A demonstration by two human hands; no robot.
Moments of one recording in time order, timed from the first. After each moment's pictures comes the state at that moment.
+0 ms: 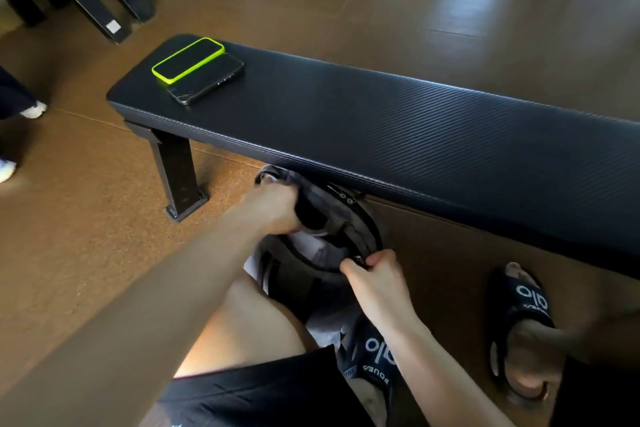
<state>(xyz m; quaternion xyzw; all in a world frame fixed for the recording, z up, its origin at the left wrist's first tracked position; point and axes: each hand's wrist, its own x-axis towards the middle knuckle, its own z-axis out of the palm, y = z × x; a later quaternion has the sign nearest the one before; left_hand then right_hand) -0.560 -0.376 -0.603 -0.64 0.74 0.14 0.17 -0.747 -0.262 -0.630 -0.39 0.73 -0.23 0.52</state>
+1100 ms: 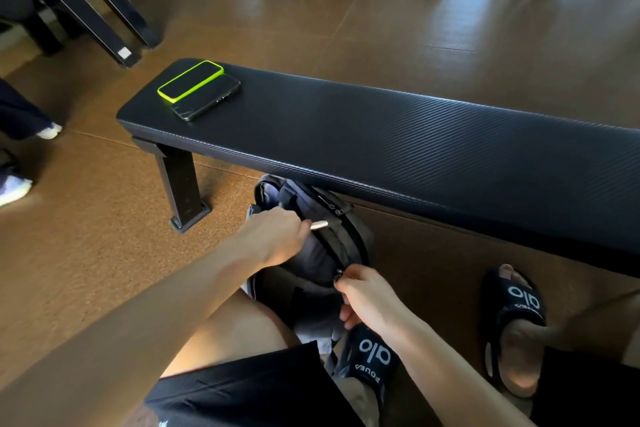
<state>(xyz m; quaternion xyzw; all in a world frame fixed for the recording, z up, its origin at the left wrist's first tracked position) -0.587 -0.326 -0.588 -0.63 0.75 0.15 0.12 -0.767 -0.255 -0.642 -0.43 0.62 -0.15 0.64</state>
